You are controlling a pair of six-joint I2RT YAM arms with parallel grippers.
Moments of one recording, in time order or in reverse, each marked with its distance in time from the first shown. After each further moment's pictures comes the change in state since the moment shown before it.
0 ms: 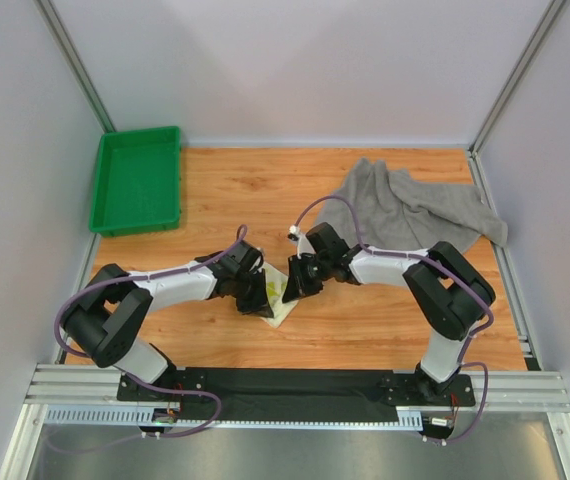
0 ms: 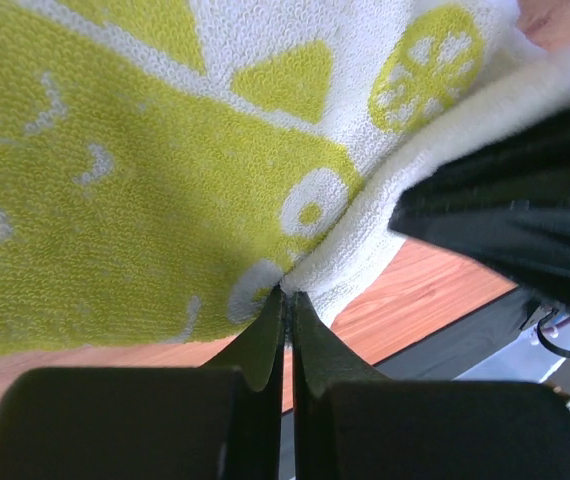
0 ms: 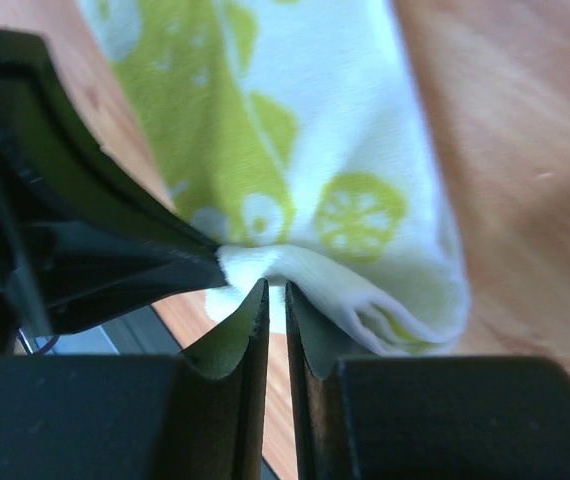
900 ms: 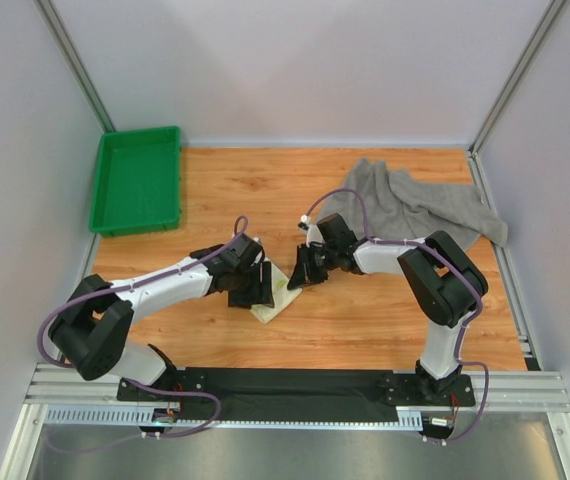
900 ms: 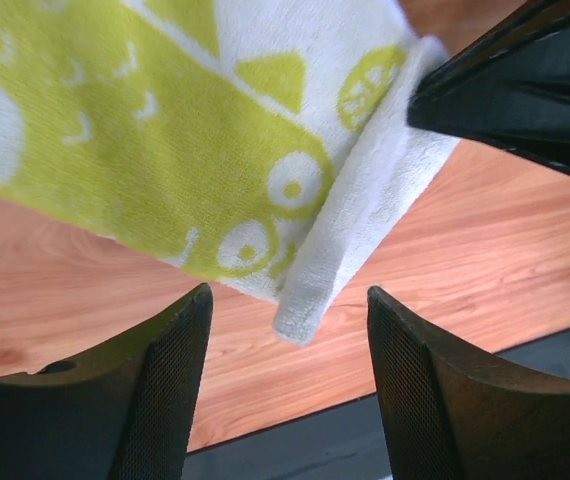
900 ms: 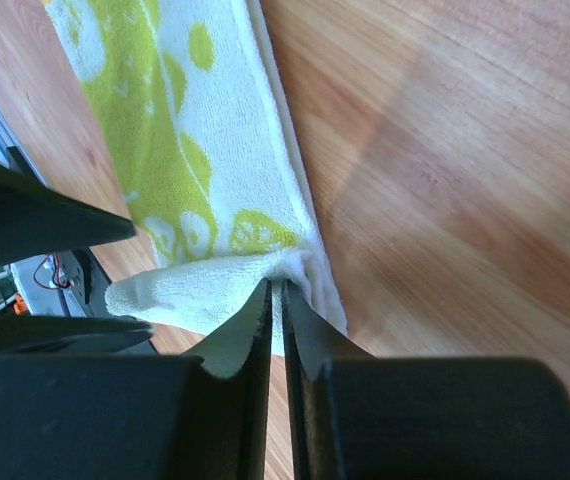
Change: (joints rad) left arm -0.039 -0.094 0.109 -0.208 -0.222 0.091; right arm -0.111 0.090 0.029 0.069 -0.061 0.000
